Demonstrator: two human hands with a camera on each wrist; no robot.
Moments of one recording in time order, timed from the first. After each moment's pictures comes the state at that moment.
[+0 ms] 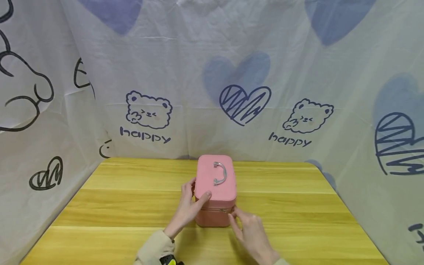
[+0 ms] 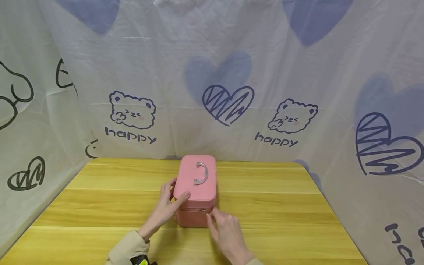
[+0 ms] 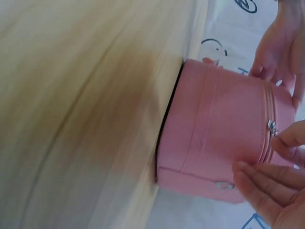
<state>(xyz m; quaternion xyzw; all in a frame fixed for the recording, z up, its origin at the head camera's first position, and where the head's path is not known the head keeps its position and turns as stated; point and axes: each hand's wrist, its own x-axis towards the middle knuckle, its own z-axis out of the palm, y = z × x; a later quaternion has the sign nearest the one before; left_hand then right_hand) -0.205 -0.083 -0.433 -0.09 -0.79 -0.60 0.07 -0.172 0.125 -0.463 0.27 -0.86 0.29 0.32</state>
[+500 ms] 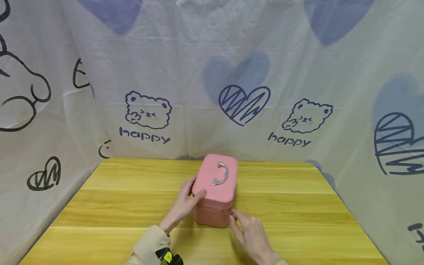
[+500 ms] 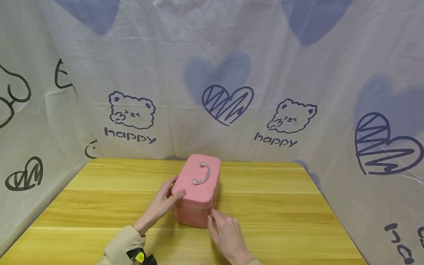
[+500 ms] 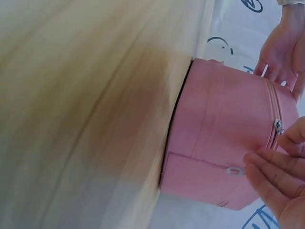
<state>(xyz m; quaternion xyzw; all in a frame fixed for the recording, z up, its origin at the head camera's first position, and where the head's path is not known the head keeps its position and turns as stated) -0.215 -0.096 -0.427 -0.11 -0.79 -0.60 0.04 -0.172 0.130 -0.468 0.29 -0.85 0.28 0.34</state>
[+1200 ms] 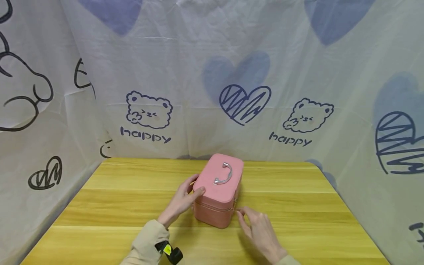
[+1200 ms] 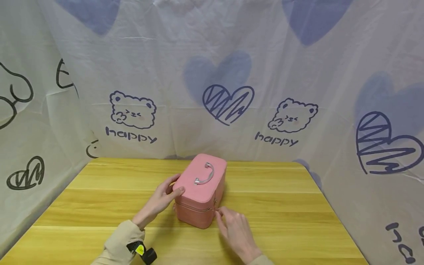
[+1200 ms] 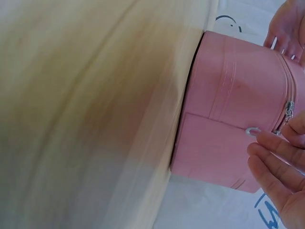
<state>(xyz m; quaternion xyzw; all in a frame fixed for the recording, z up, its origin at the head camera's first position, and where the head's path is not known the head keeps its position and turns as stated) -0.225 -0.104 -0.422 -0.11 -0.78 -0.61 0.00 -0.184 0.151 -0.471 0.30 -0.85 0.28 0.33</state>
